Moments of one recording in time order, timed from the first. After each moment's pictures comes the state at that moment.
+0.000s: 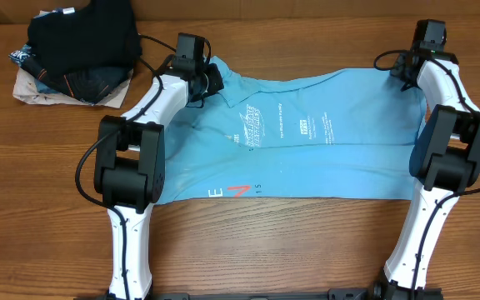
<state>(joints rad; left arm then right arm) -0.22 2.35 1.75 -0.40 0.16 -0.54 -0.23 2.50 2.02 -0.55 0.23 0.28</state>
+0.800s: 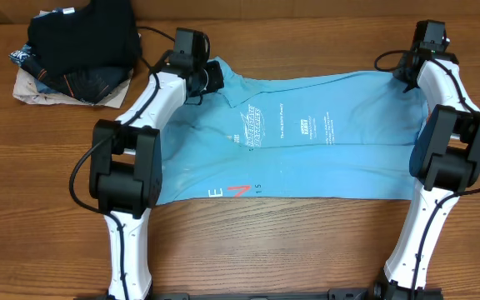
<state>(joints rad) -0.22 2.28 1.75 -0.44 0.21 -0.43 -0.23 2.49 2.02 -0.58 0.29 0.28</state>
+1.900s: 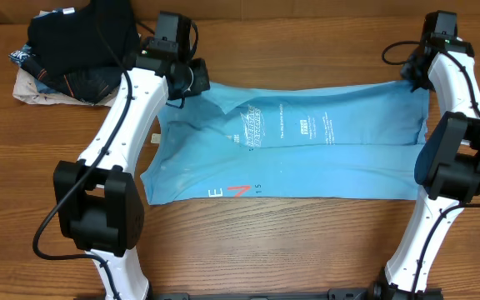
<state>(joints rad) -0.22 1.99 1.76 -0.89 0.07 -0.41 -0.23 2.37 2.02 -0.81 0.29 0.38</state>
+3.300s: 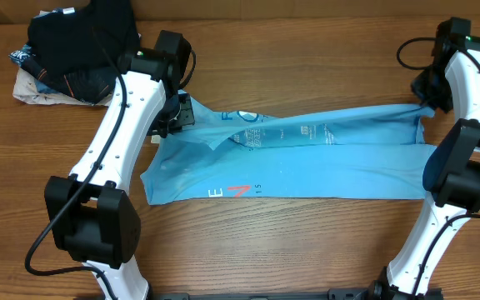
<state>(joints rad) -0.24 1.92 1.76 -1.36 -0.11 -0.45 -0.28 2.29 2.02 -1.16 0.28 0.63</state>
